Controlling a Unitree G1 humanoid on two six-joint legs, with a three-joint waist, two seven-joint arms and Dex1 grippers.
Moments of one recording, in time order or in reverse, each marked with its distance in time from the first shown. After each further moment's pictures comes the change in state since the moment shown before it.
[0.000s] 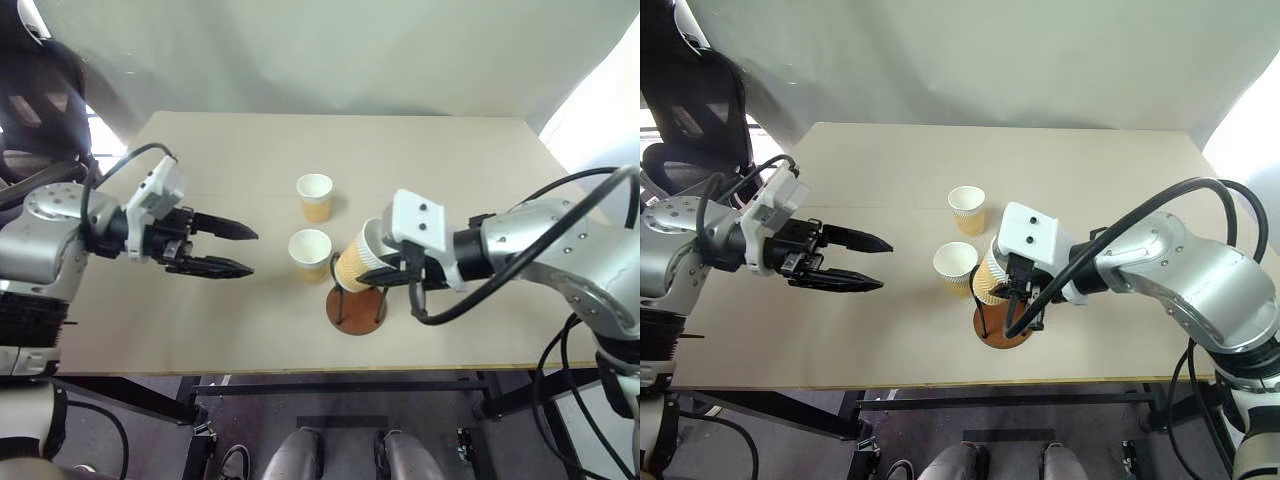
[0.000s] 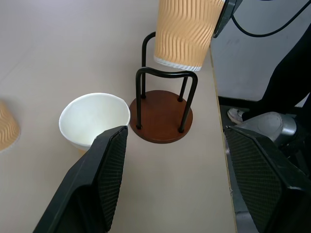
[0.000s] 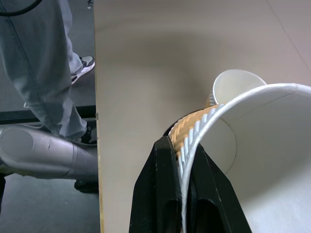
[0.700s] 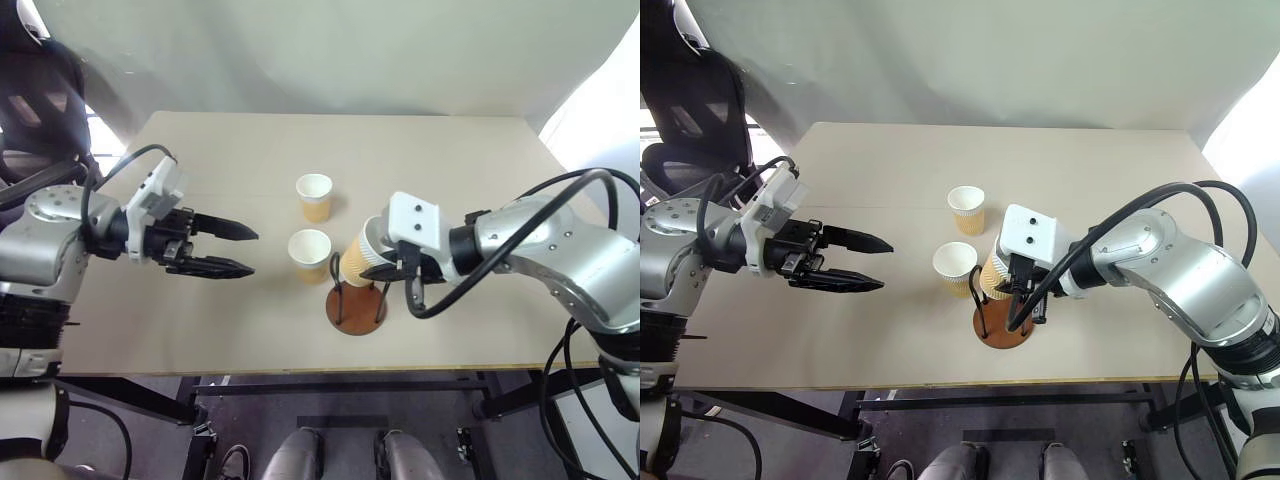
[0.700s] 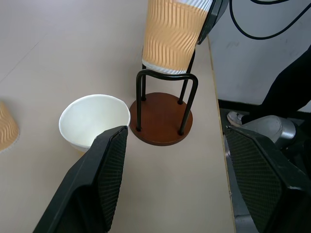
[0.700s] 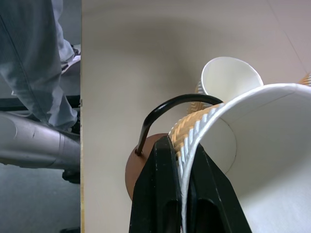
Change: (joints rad) left arm 0.010 -0.011 0.015 -0.008 0.003 0.015 0.000; right arm 0.001 -0.015 0.082 0.060 -0.121 -0.109 0.051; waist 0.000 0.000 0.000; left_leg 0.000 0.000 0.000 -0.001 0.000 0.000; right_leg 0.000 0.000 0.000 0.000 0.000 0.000
